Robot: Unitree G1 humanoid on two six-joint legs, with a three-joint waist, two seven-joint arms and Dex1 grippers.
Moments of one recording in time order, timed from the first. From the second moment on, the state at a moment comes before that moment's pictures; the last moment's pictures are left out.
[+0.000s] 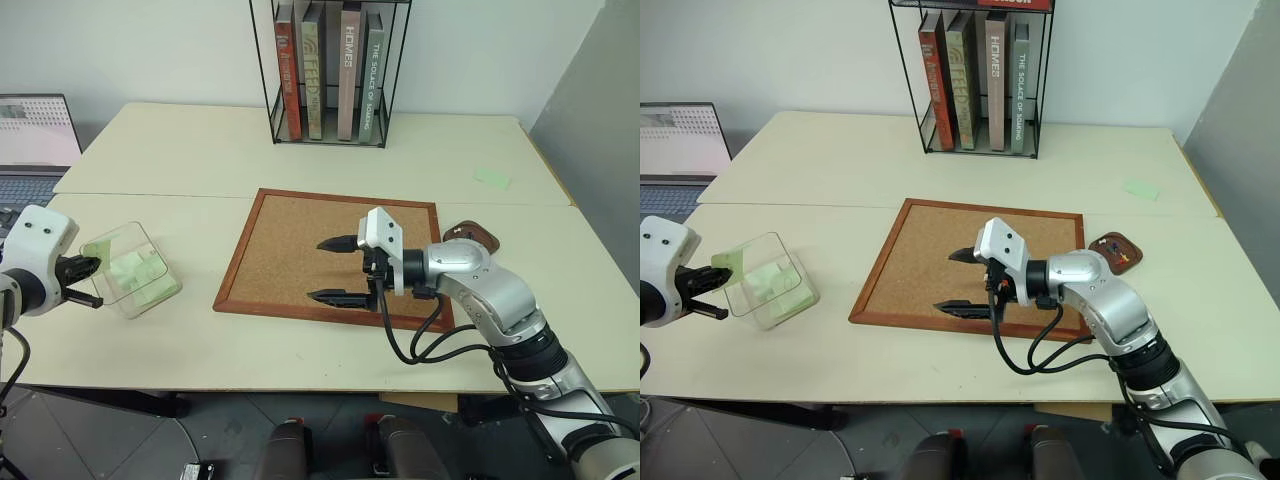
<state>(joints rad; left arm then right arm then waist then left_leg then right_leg) -0.15 1.00 0.45 -0.03 -0.18 0.85 -0.69 -0.64 -0.39 0.35 -0.19 0.37 0.55 0.93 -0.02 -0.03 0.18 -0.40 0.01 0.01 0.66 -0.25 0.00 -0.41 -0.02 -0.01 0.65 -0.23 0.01</state>
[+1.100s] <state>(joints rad) -0.33 0.82 0.46 -0.25 -0.35 0.73 -0.59 -0.48 -0.35 0.19 -0.29 0.42 0.57 0.84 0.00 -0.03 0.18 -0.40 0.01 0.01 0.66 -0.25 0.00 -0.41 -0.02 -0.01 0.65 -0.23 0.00</state>
